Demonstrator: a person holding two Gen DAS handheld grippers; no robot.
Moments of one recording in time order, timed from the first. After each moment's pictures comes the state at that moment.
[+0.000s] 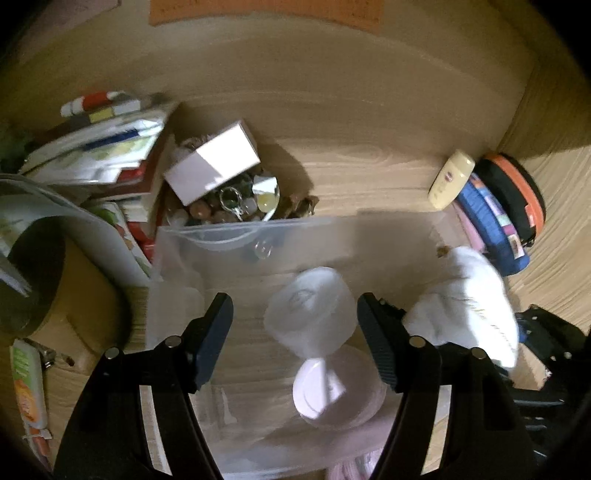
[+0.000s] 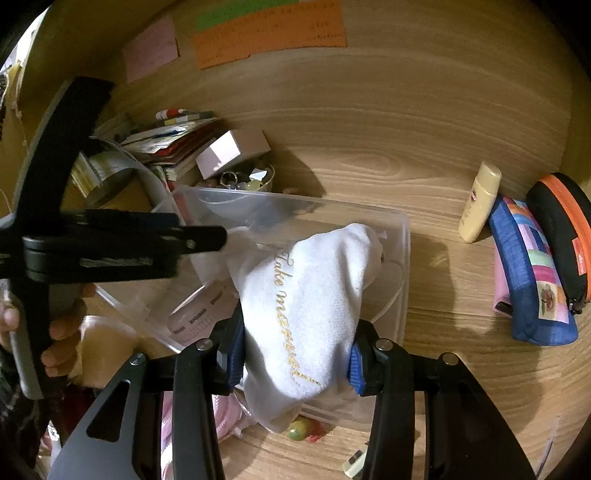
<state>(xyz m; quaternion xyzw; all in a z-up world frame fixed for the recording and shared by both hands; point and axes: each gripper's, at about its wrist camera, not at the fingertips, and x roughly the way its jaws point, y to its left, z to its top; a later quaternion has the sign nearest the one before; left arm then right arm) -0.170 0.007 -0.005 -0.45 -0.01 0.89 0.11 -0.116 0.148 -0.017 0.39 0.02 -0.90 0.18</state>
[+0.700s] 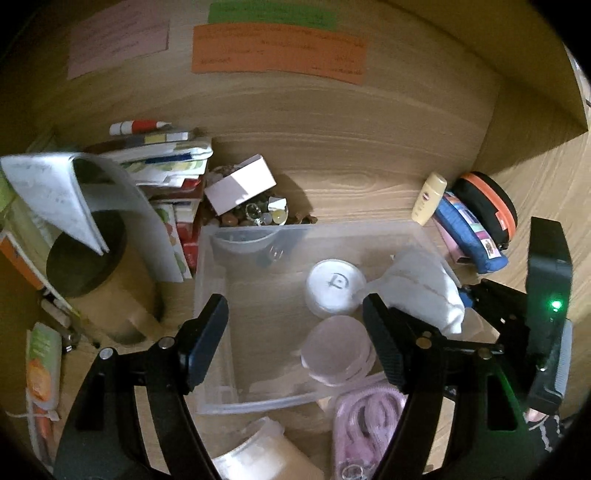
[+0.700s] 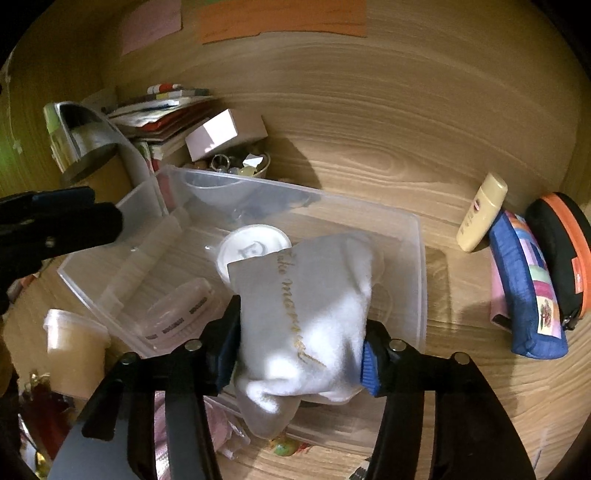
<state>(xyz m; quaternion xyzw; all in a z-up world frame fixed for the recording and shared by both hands) -0.110 -0.018 0.020 -0.38 -0.02 0.92 0.11 -0.129 0.127 -0.033 0.39 0.08 -0.91 0.14</state>
